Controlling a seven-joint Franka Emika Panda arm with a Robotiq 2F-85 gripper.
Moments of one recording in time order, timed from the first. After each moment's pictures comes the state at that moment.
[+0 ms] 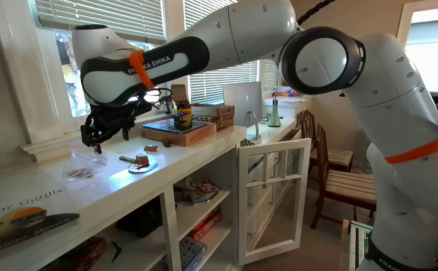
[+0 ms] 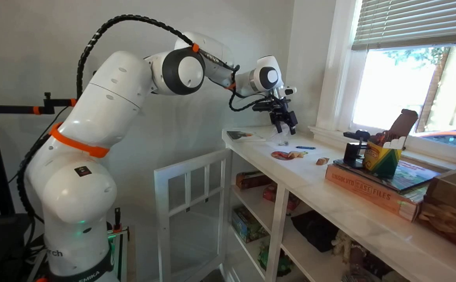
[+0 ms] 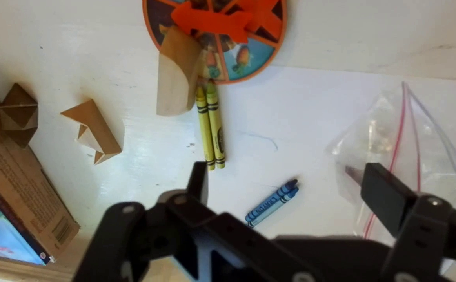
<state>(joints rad) 0.47 0.56 -0.14 -1.21 -0.25 2.05 0.41</state>
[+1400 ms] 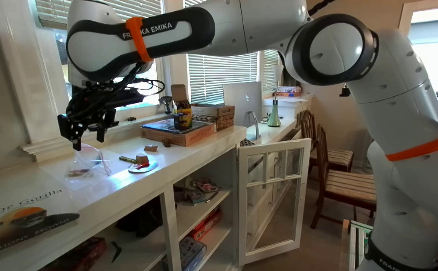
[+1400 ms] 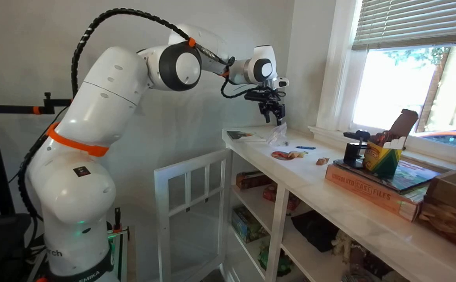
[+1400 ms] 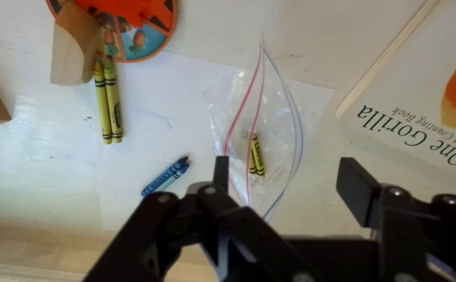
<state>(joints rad) 0.46 0.51 -0.05 -1.21 -0.08 2.07 0.20</state>
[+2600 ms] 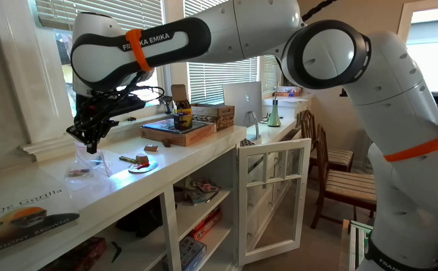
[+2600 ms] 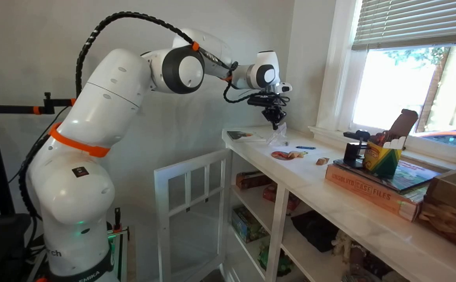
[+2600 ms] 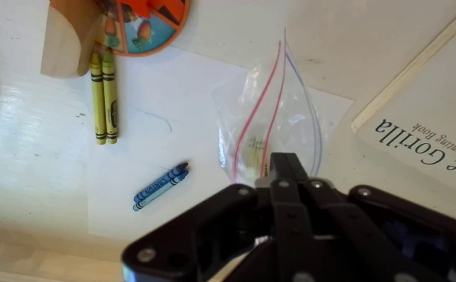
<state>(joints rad) 0.43 0.53 -0.04 -1.22 -0.07 2.10 0.11</state>
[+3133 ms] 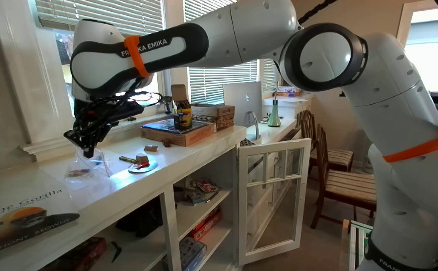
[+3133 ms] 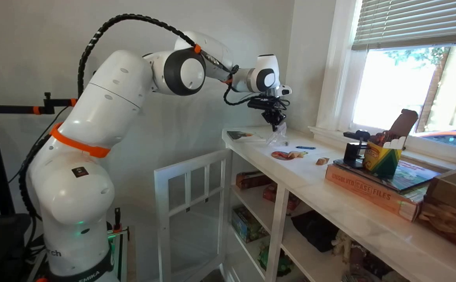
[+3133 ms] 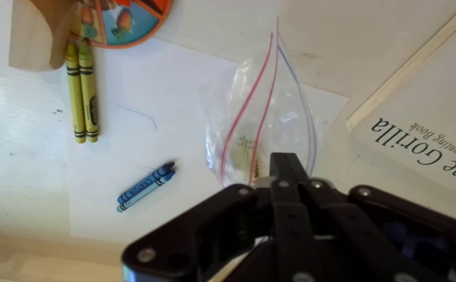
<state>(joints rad) 0.43 0.55 -0.04 -1.23 -0.05 2.15 0.09</state>
